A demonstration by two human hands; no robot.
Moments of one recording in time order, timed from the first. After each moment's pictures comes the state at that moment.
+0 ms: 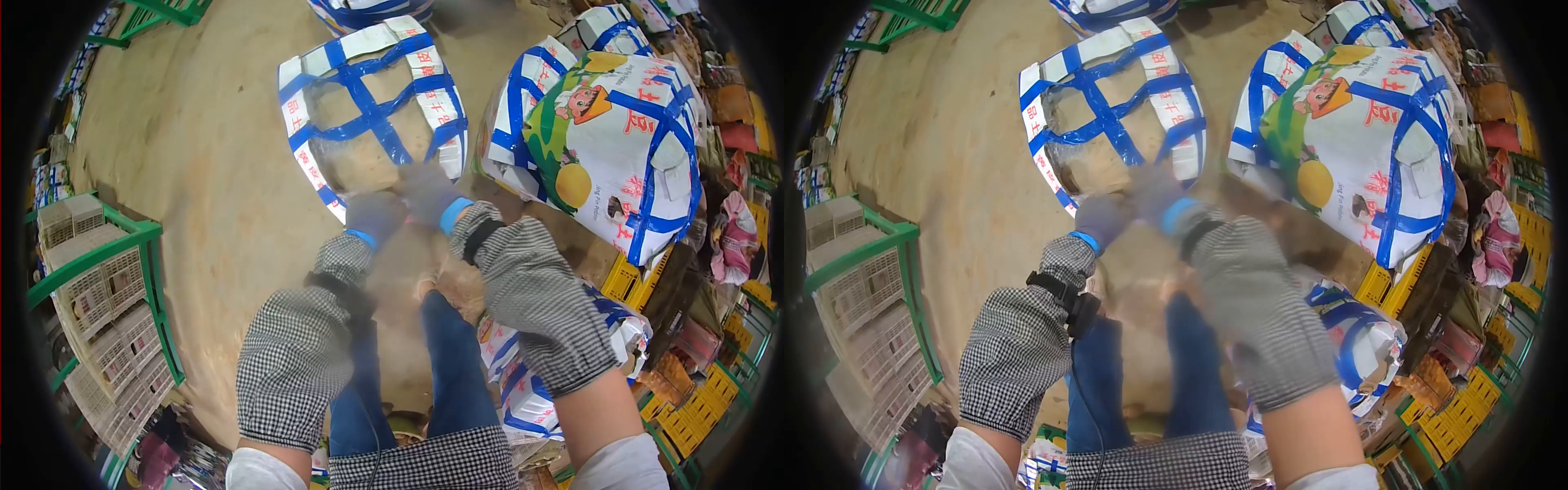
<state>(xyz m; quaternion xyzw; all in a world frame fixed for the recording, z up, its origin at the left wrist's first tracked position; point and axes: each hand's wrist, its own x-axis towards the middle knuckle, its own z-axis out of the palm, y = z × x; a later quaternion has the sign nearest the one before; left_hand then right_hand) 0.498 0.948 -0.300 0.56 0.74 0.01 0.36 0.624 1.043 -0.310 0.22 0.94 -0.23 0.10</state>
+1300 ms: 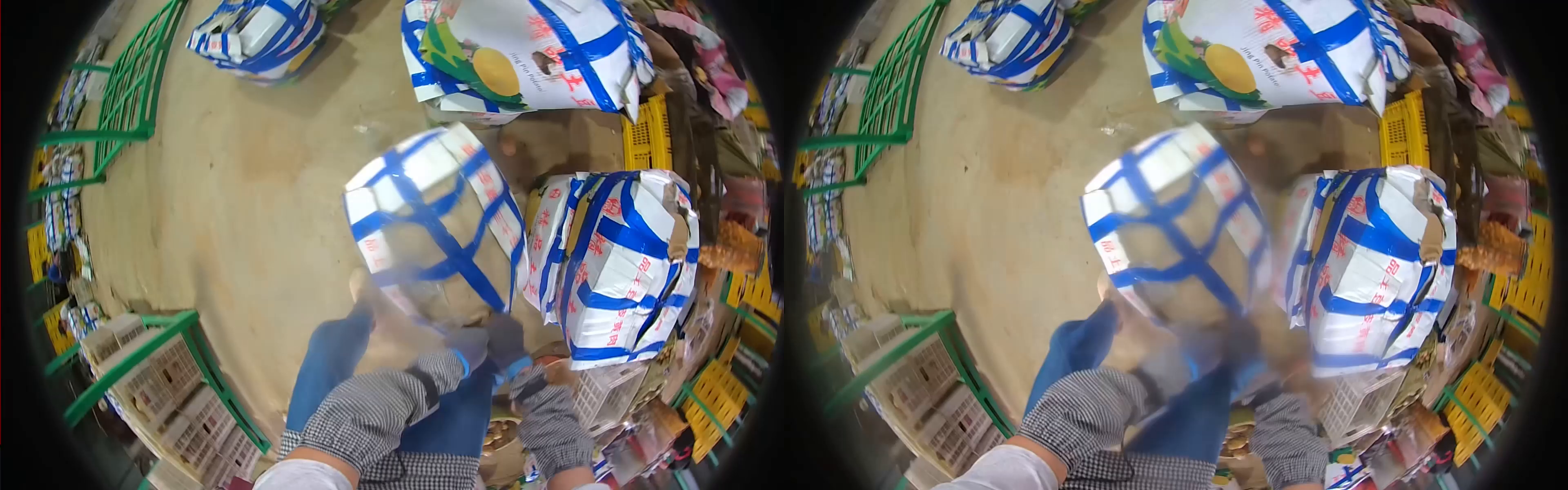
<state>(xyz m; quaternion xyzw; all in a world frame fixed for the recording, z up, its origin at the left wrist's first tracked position) 0.719 0.633 -0.283 0.75 0.40 -0.14 0.52 0.858 0.561 -0.342 0.73 0.62 -0.26 0.11</state>
